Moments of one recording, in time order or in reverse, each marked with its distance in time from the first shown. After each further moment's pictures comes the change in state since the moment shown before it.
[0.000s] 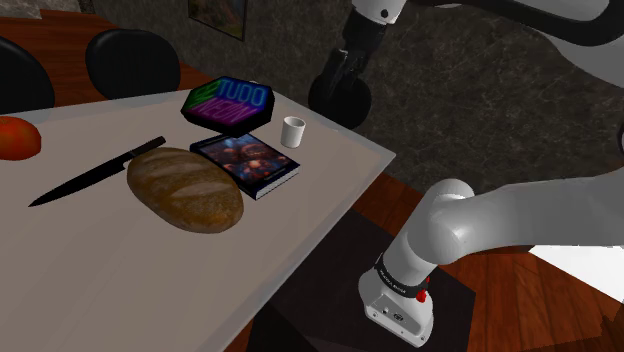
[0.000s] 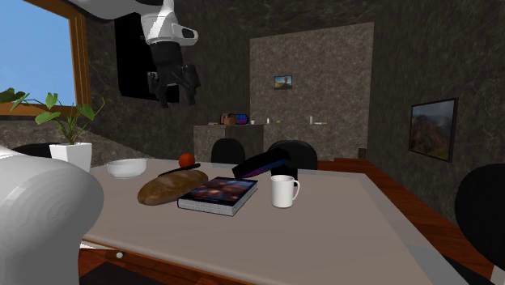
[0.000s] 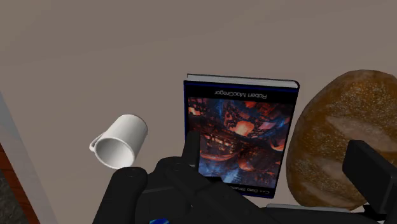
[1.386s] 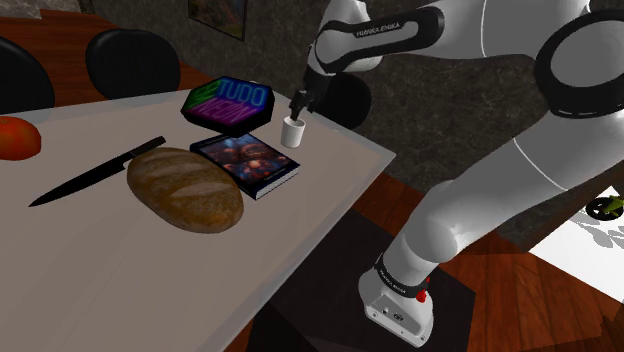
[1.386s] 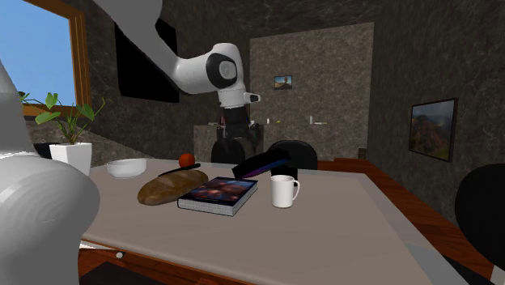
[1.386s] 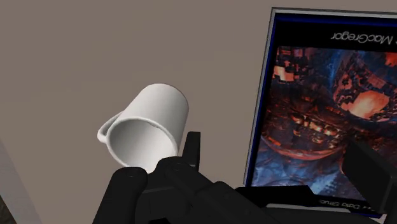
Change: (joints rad) arm -0.059 0.509 -0.209 -0.027 -0.054 0.567 -0.223
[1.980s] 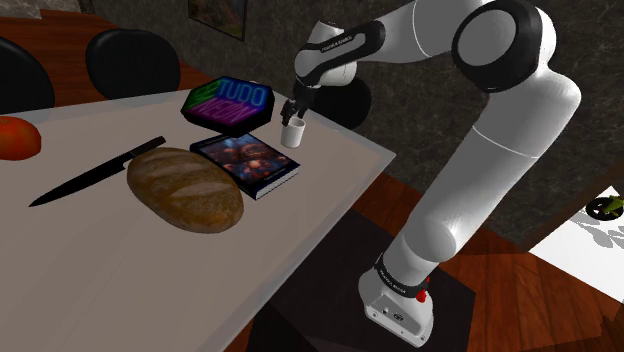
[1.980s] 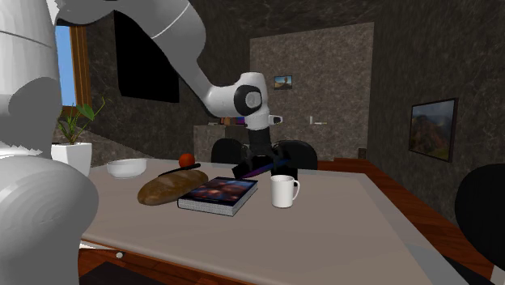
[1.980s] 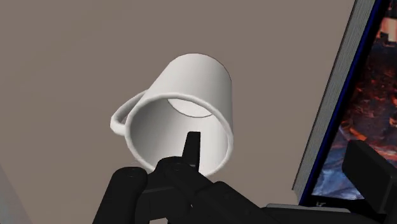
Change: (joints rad) arm -0.016 0.320 -0.071 0.159 0.087 0.170 -0.144
